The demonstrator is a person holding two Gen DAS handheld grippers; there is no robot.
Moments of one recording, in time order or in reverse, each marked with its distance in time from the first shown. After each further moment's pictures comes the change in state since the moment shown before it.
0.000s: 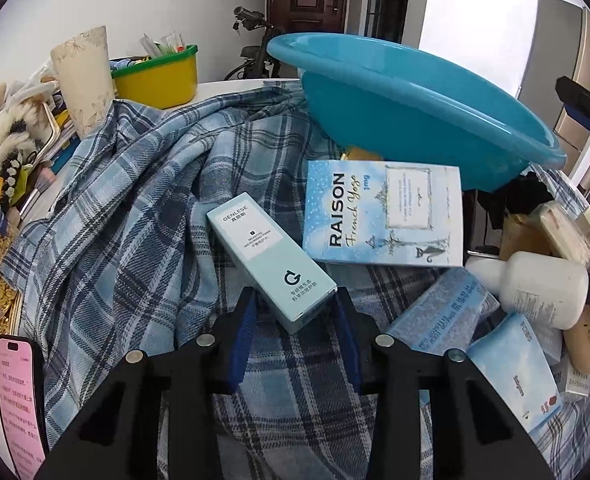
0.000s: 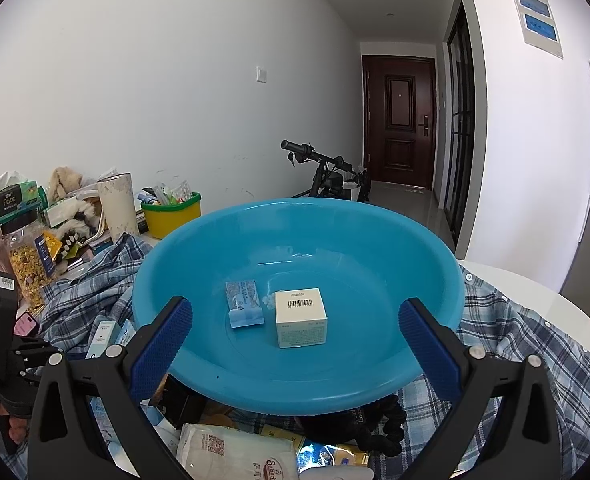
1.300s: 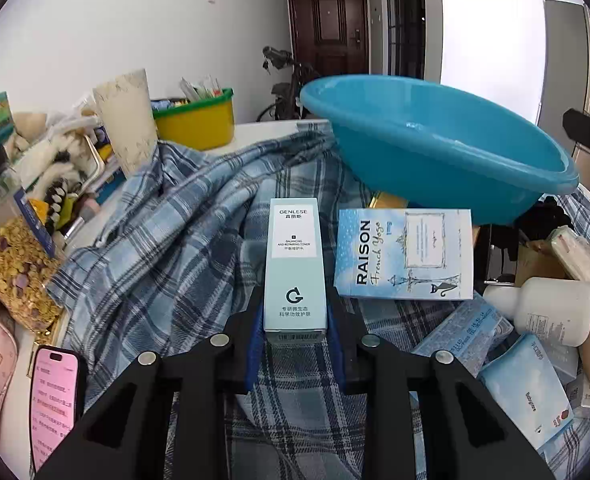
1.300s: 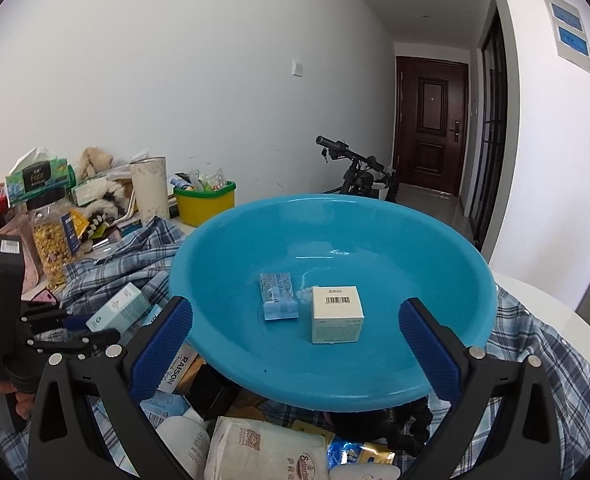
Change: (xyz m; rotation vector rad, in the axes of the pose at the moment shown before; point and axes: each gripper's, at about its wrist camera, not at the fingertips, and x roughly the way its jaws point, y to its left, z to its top) left arm -0.029 -0.002 -0.005 0.010 -0.155 0.134; right arm 0.000 0.023 -0.001 -0.085 0.027 0.096
